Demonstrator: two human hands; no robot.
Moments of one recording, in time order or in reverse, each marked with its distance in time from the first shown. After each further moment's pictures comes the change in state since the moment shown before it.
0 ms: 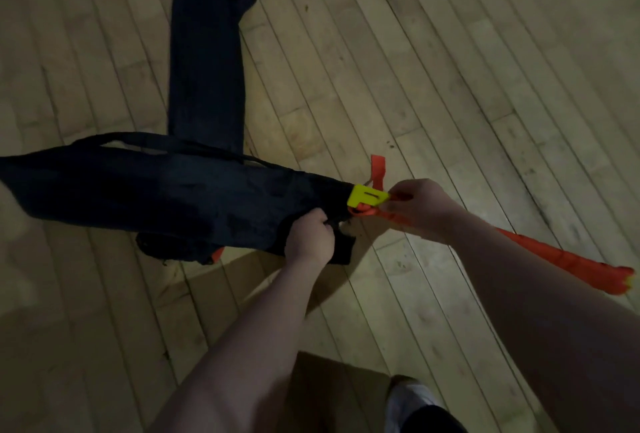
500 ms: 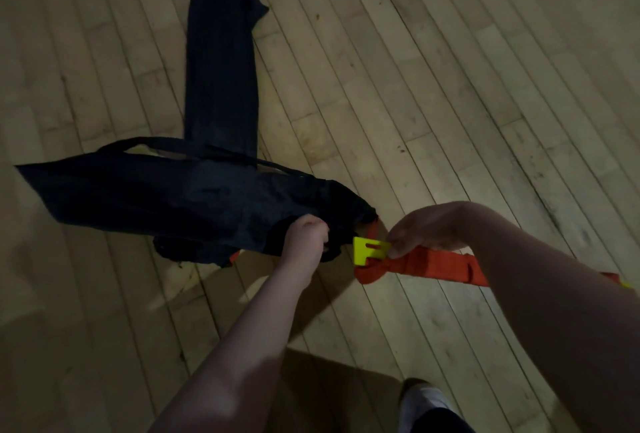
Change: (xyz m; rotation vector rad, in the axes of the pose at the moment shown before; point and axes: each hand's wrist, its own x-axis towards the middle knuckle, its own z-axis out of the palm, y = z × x) left_hand -0.014 -0.009 -0.032 -0.684 -0.102 -0.261; right_hand -0.011 -0.018 -0.004 -0.258 -0.737 0.285
